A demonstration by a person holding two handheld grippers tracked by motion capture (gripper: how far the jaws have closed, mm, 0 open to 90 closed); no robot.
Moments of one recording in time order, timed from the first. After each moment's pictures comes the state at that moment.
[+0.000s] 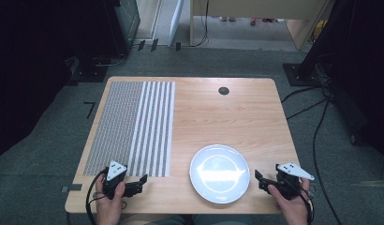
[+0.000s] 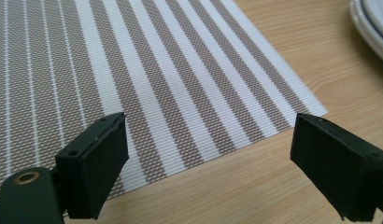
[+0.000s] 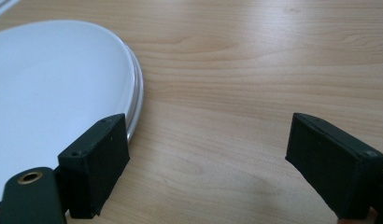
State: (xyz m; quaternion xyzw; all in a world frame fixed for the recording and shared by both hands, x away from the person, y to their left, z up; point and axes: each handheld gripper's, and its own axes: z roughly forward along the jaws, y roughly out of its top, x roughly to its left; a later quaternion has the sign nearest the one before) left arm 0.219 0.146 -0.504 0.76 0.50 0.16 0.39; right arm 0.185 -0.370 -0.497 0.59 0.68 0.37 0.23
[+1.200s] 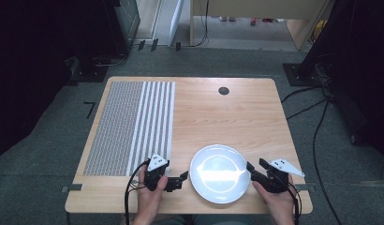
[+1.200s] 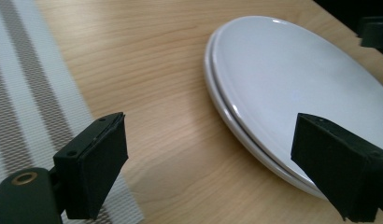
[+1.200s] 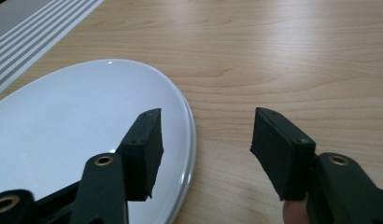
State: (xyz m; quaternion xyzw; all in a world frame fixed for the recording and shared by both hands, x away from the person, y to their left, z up) left arm 0.232 0.033 -0.498 0.77 0.44 0.07 0.46; right arm 0.197 -0.339 -0.494 0.58 0.65 0.43 0.22
